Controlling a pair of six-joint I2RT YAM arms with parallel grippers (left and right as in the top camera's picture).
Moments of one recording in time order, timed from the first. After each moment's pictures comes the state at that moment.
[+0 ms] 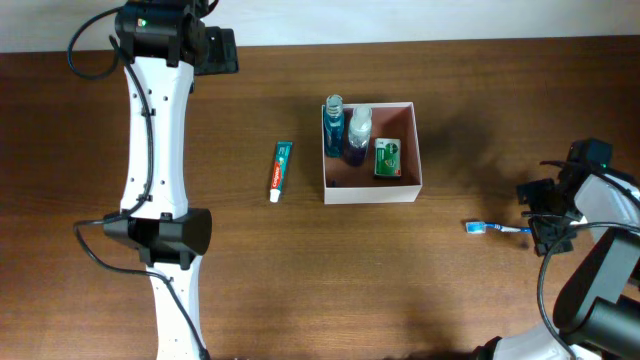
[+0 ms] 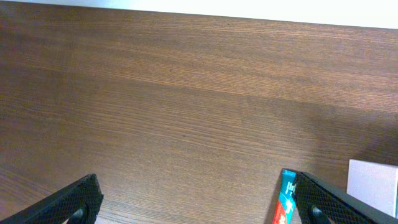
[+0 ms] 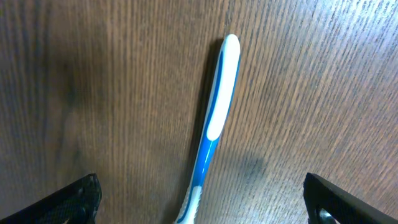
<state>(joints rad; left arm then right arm) -0.14 2.35 2.87 -1.55 -0.26 -0.20 -0.49 1.77 1.09 -0.81 0.02 0.97</state>
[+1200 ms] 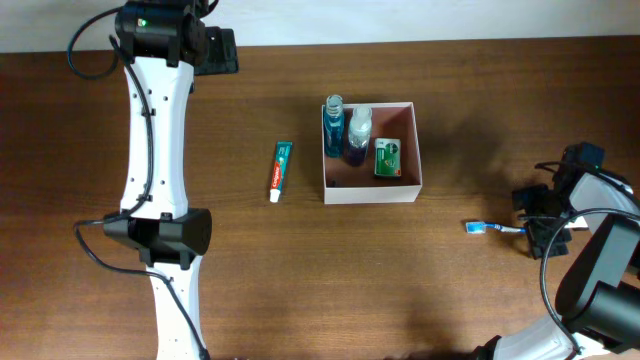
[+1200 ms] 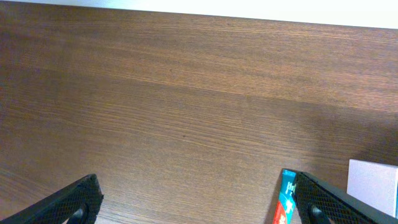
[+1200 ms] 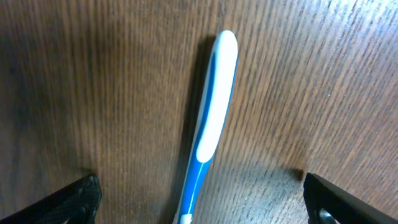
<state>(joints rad) -0.14 2.35 2.87 -1.55 -0.26 -0.20 -0.49 1.83 1.08 -0.79 0.02 0.97</state>
